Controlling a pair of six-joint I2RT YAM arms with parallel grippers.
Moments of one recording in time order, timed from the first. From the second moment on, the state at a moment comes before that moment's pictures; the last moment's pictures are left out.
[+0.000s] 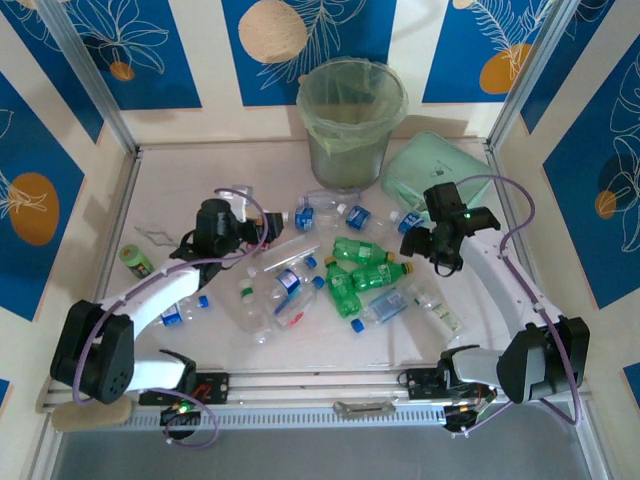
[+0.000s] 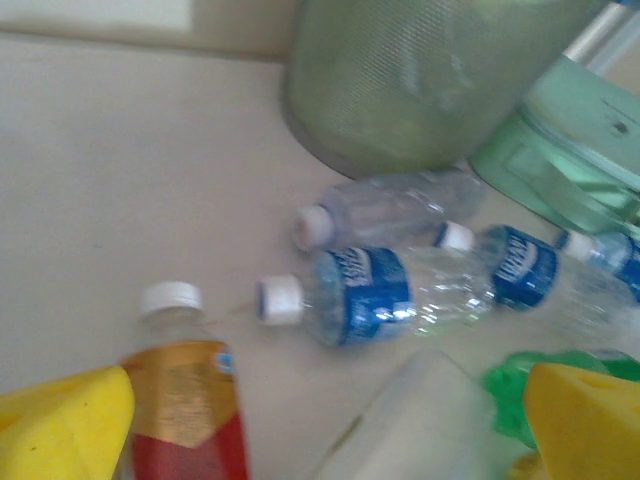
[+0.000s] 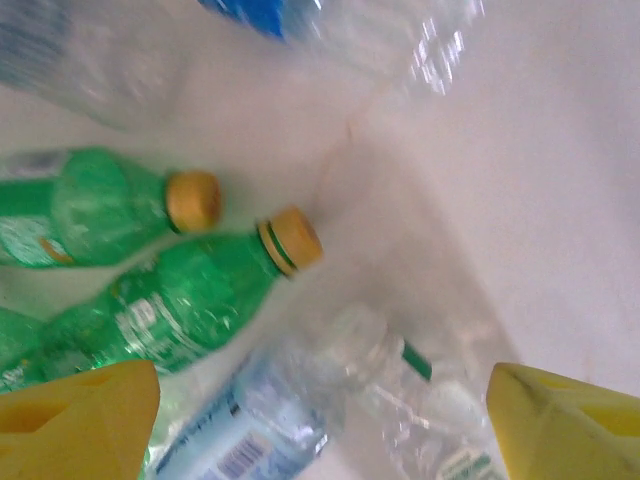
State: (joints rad) left arm -0.40 1.31 0.72 0.15 0.14 -0.32; right arm 0.21 1.25 1.07 -1.11 0.05 0.52
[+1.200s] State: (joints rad) left arm -0.41 1.27 0.72 0.10 0.14 -0.37; right arm 0.23 1.18 0.73 -0.99 -0.11 0.99
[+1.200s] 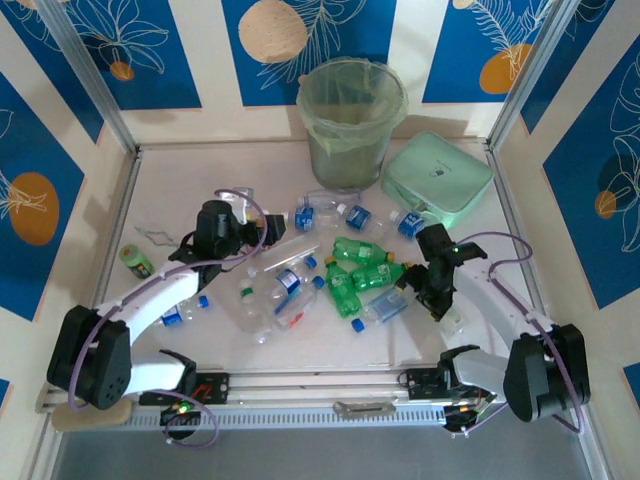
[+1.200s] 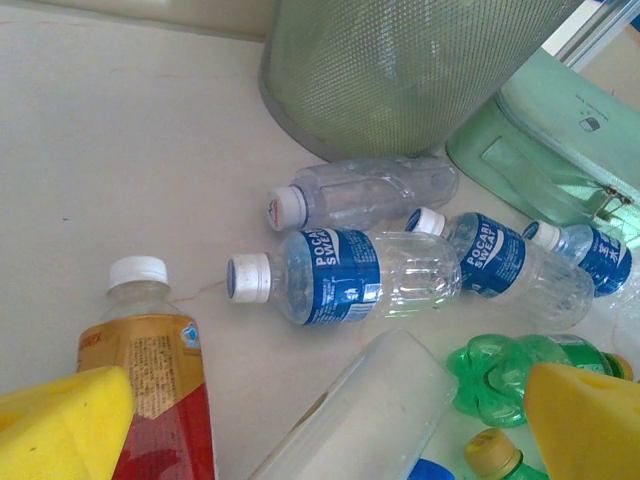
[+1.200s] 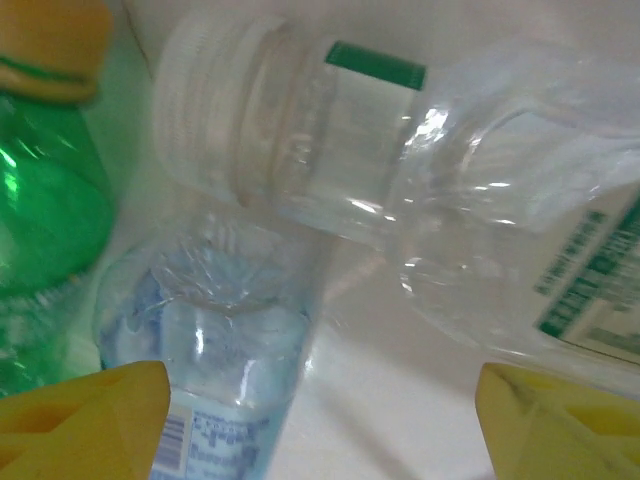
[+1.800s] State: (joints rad) left arm -0.41 1.19 0.69 0.06 0.10 -0.37; right arm 0.03 1.39 0.94 -0.80 -0.13 0.70
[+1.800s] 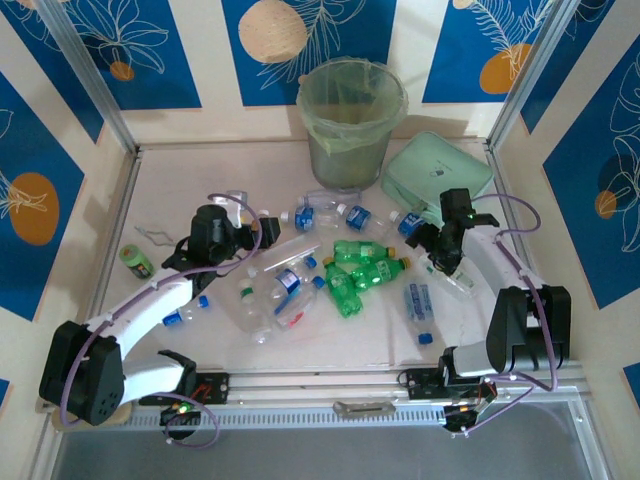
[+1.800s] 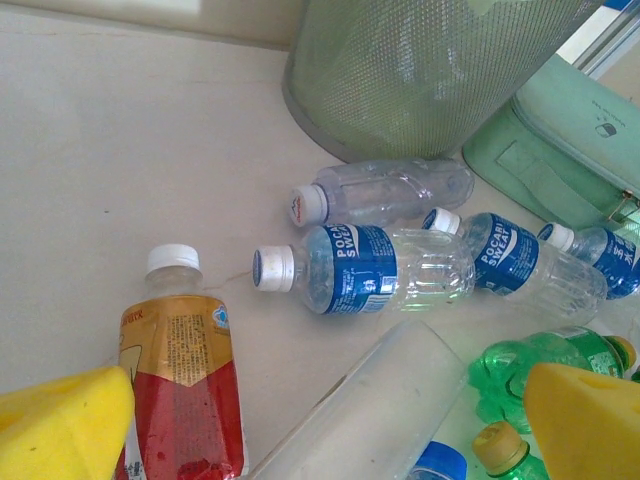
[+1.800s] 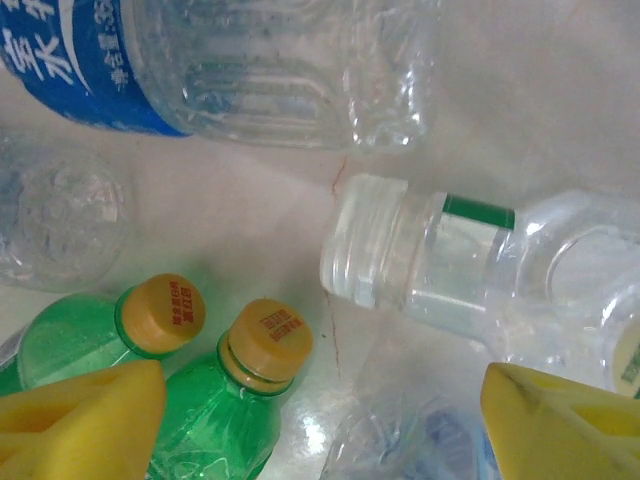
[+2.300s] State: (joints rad) left arm -0.41 1.22 0.69 0.06 0.10 -0.37; right arm 0.27 1.18 0.84 -1.01 -0.11 0.72
